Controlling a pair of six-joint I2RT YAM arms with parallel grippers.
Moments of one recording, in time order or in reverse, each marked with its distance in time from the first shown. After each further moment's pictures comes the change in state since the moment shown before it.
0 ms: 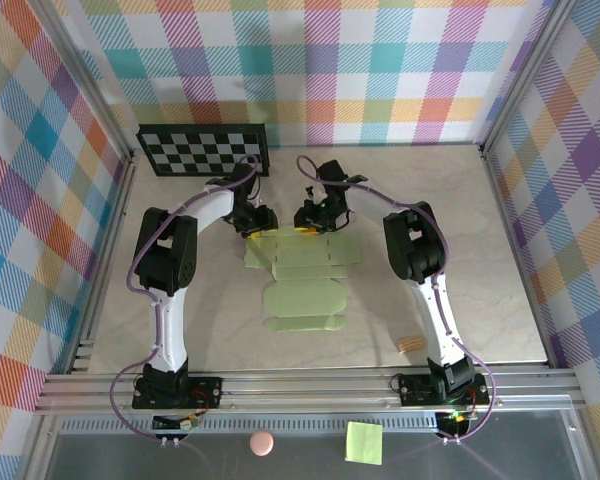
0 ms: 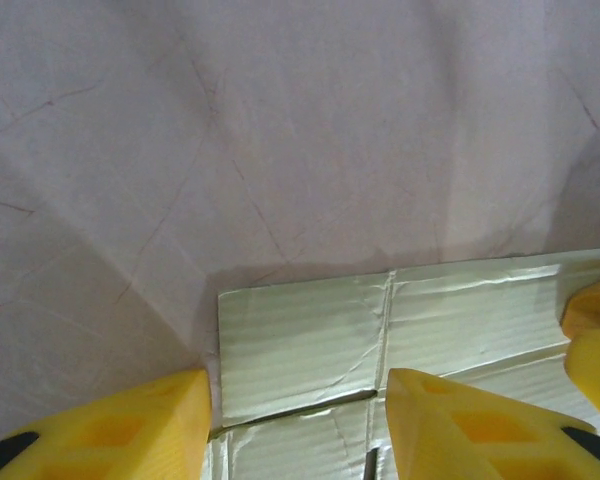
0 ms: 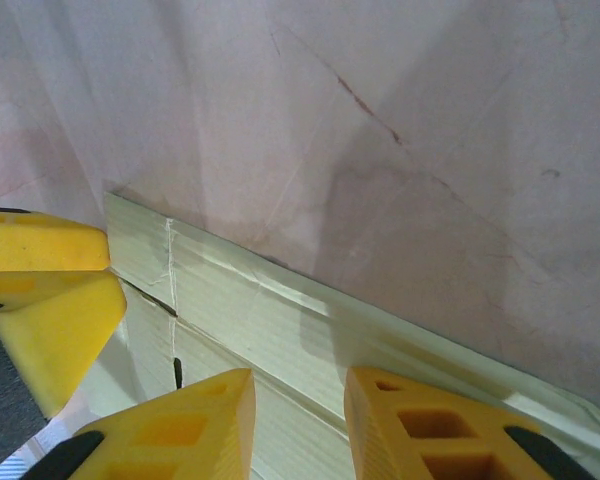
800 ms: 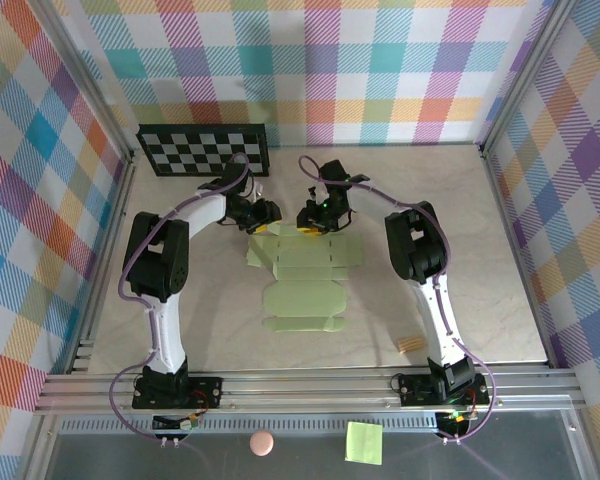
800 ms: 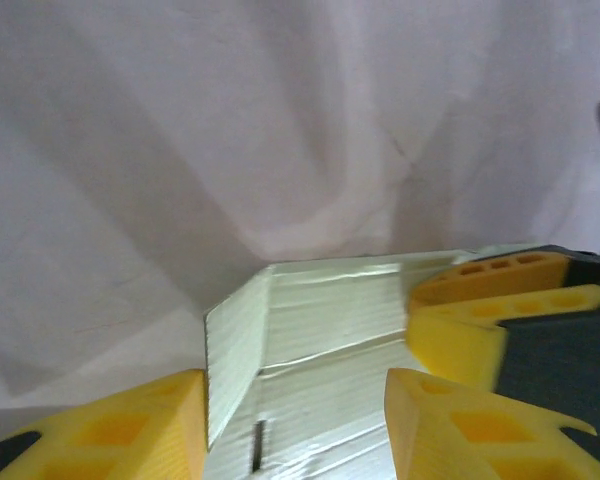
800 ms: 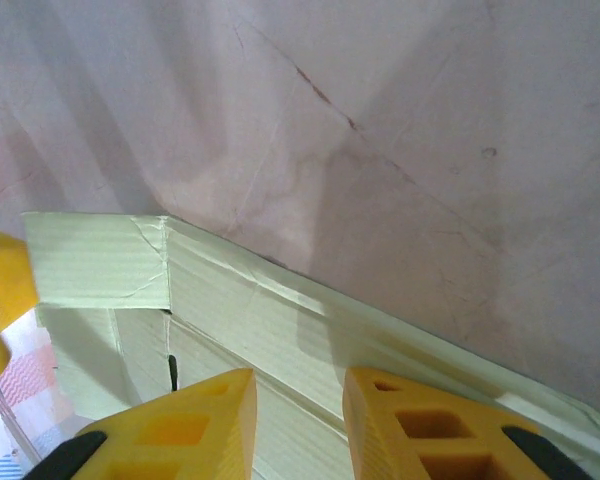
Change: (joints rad) left arm 0.018 -0.089 -0.119 0.209 0.191 -0.111; right arm 0.000 -0.011 -0.011 -0.016 0.015 0.000
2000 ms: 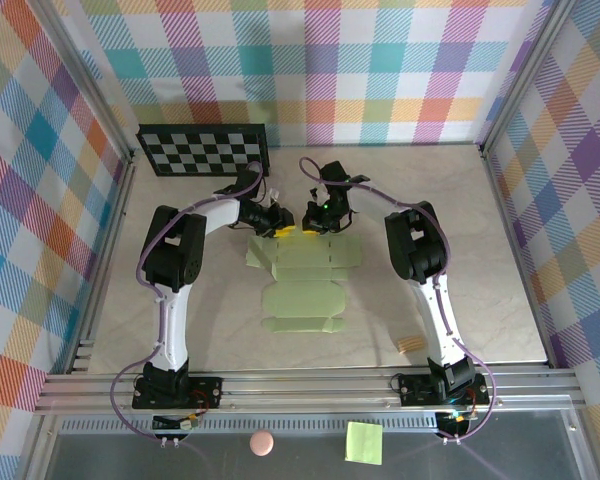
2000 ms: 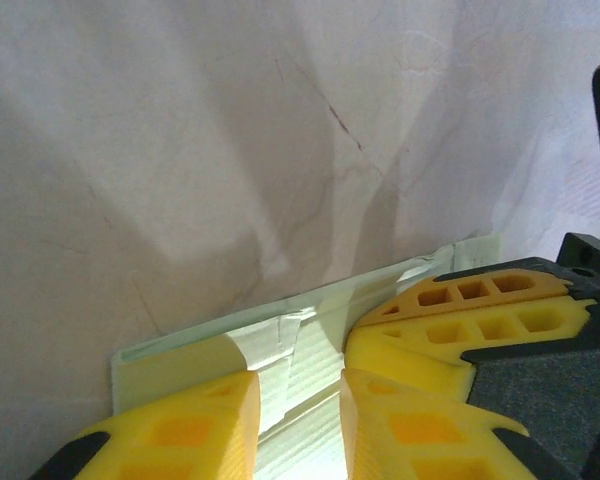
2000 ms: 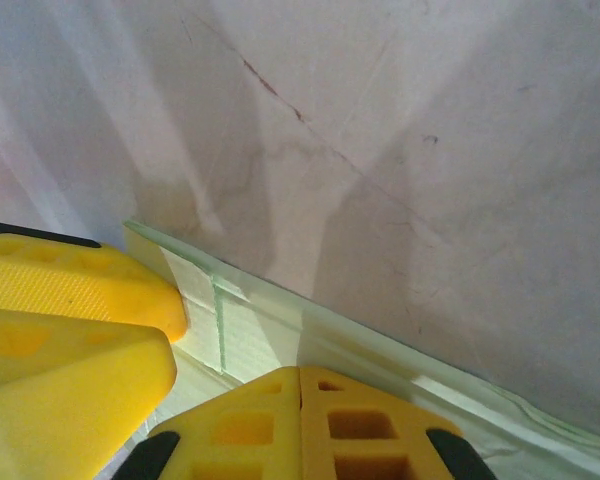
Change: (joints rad) left arm -0.041 0.153 0.053 0.099 0.169 -0.071; right arm -0.001 0.000 -0.008 -0.014 0.029 -0.001
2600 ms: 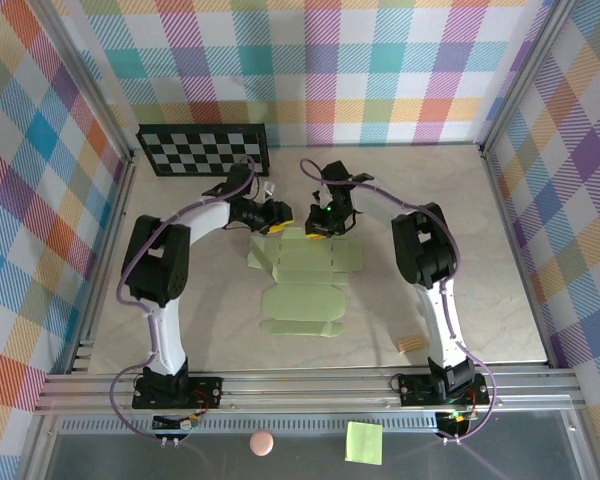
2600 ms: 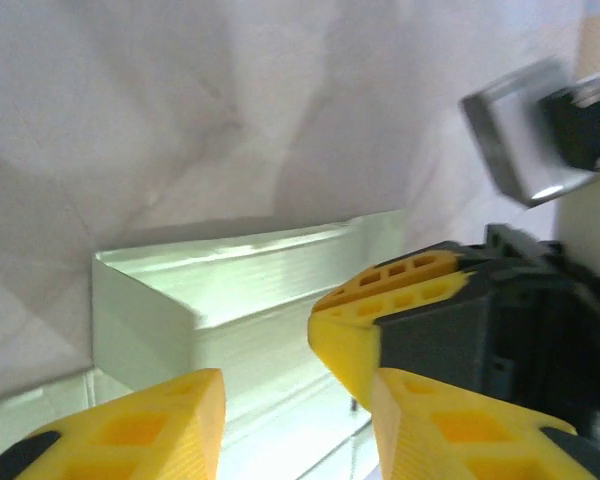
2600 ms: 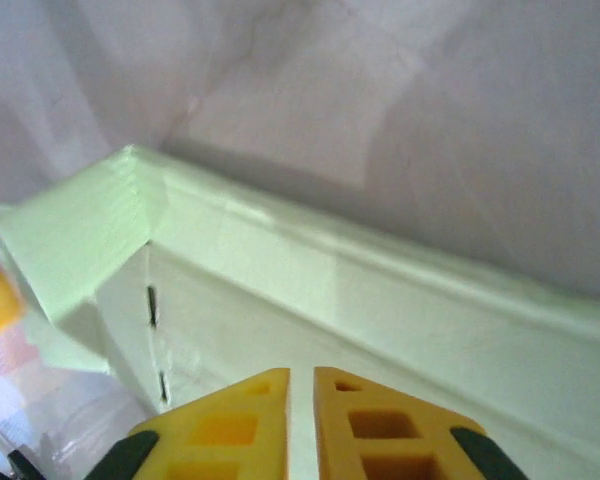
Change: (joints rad) left arm 0.016 -0.241 -0.149 0.049 -0.013 0.029; right arm 0.002 -0.130 -0.089 -0.089 0.038 -0.038
